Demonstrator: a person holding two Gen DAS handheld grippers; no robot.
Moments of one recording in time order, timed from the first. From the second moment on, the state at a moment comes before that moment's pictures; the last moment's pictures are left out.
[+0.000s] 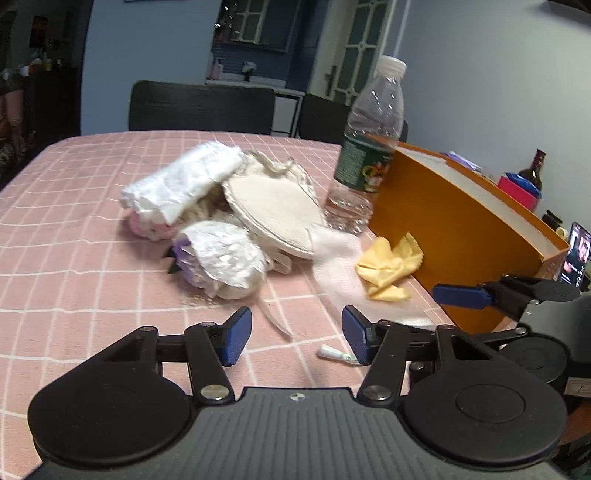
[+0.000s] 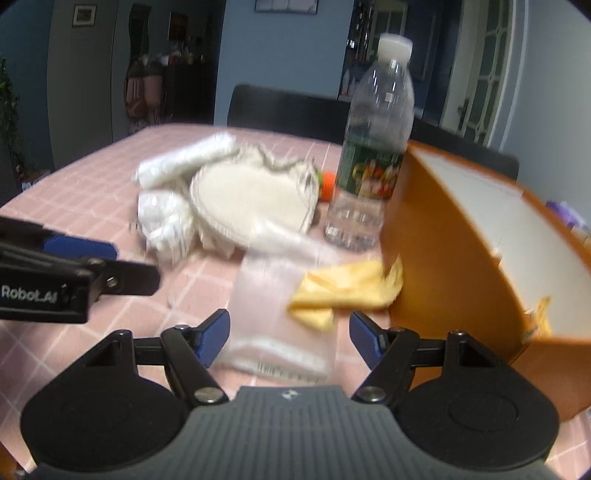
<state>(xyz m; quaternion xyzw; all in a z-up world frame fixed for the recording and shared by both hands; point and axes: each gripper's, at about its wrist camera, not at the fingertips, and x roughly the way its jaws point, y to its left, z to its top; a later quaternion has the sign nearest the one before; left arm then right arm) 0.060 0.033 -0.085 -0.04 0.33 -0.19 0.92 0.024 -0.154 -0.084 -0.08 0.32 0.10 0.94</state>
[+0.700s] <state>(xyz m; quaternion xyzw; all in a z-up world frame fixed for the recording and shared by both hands) 0.049 0.050 -0.086 -0.06 0.35 -0.15 0.92 0.026 -0.118 -0.102 -0.06 0.35 0.22 0.91</state>
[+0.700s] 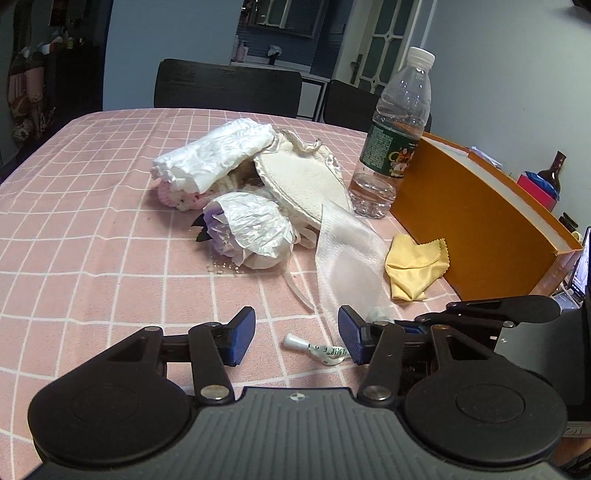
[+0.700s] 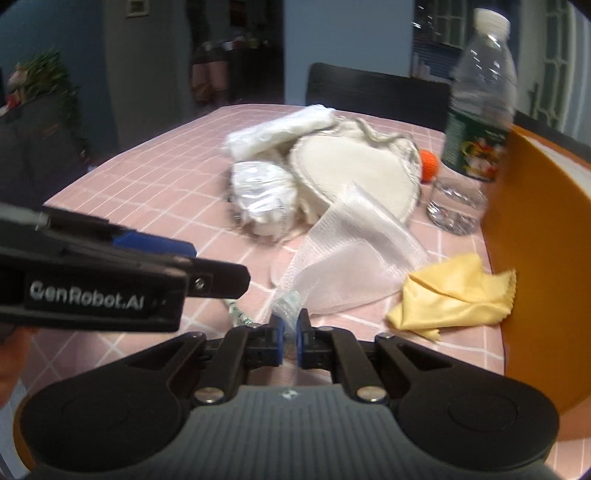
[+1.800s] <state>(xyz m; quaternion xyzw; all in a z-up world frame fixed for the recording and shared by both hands) 0.094 -0.022 -0.105 0.01 0.38 -0.16 0.91 0.015 -0.162 -0.102 -0.13 0.30 0.08 0.94</state>
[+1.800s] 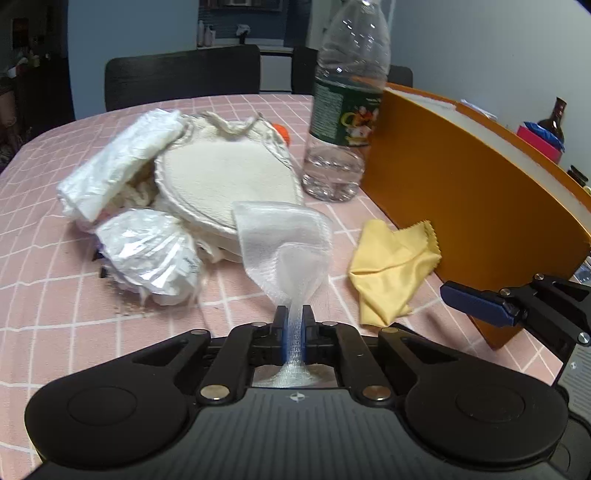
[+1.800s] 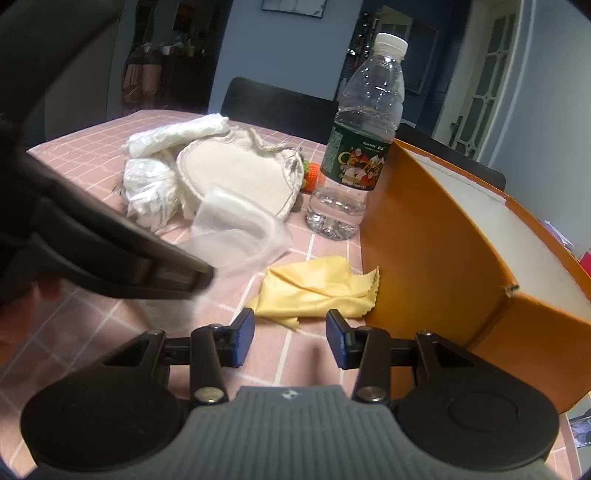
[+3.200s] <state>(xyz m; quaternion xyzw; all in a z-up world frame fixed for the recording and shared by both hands) 0.044 -0.008 -0.015 -0.02 0.26 -0.21 0.94 0.022 -0.186 -0.021 -0.01 0.24 0.11 0.96</state>
